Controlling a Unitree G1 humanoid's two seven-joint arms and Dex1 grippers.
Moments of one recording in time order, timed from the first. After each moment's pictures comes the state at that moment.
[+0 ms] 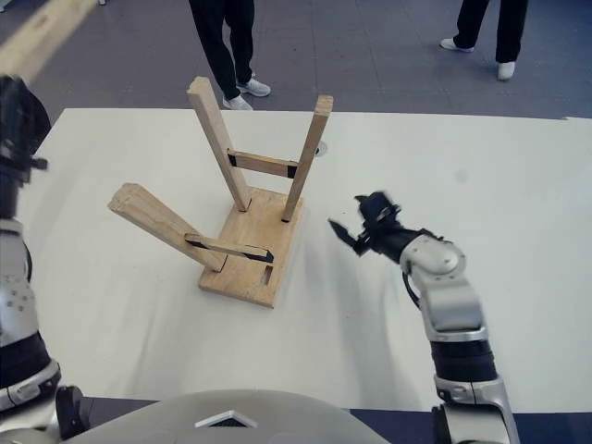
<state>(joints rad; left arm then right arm) -0.22 0.52 0.51 -0.43 -0.64 0.30 -0.22 -0.18 -0.45 -0.15 -0.22 0.28 0.58 0.61</state>
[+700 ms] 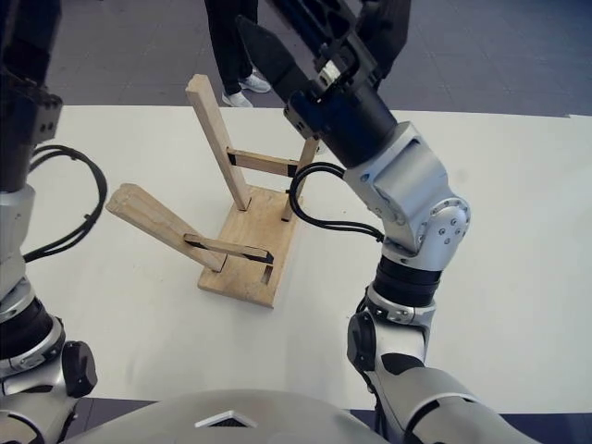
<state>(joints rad) -0.35 0.45 0.32 -0.60 -1.88 0.51 0.05 -0.62 -0.04 -0.22 -0.26 1.87 0.83 -0.18</state>
